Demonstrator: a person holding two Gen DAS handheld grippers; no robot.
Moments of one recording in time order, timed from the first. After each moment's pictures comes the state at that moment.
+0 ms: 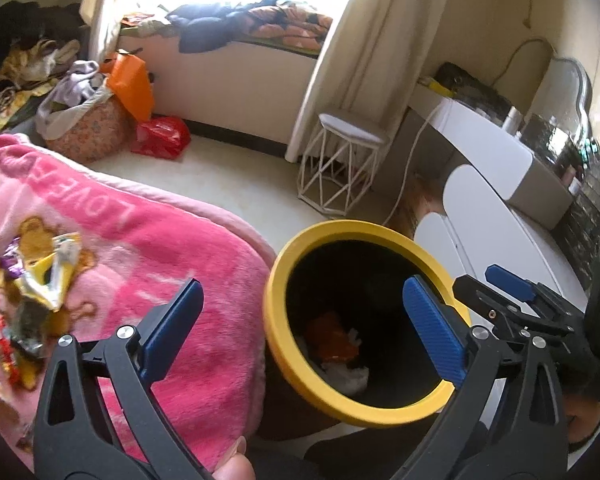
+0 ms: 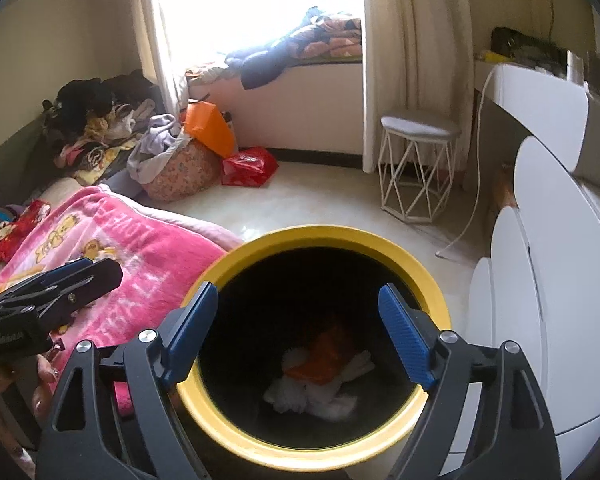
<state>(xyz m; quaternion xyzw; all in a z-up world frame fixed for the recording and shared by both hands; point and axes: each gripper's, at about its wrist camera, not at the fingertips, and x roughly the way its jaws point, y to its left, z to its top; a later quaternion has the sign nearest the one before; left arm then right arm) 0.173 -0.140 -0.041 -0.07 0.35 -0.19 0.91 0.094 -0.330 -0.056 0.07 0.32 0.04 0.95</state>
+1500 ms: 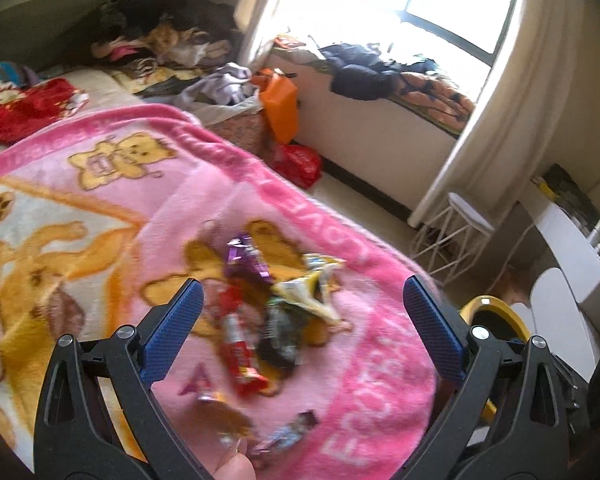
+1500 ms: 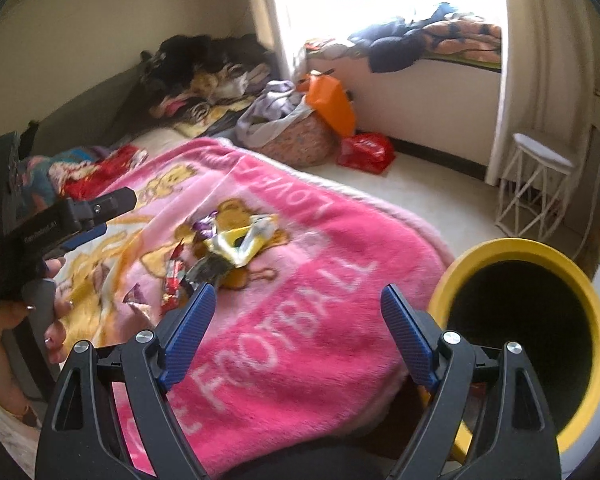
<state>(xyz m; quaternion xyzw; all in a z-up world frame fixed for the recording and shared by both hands) 0.133 0.098 -0.031 -0.17 0.31 0.02 0.94 0.116 -0.128 -0.054 0.02 0.33 0.23 0.92</state>
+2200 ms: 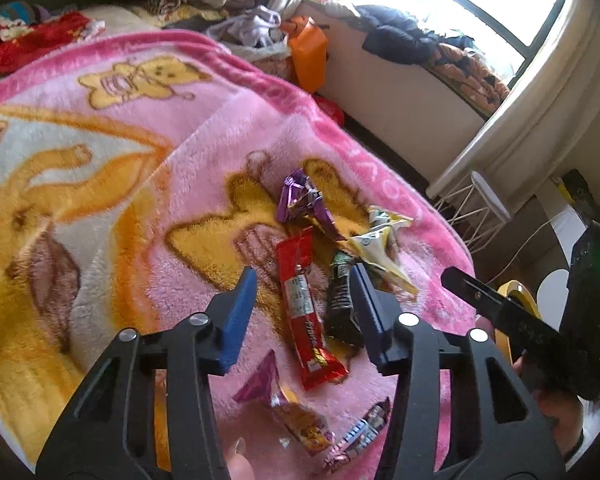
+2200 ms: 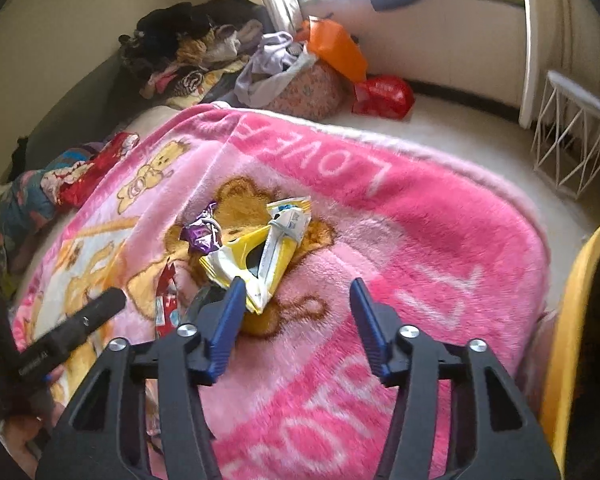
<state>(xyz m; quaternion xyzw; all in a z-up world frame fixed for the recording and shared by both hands) 0.154 0.147 -0.094 -0.22 0.39 0.02 0.89 0.218 -0.059 -0.107 0.09 0.43 0.24 0.87</state>
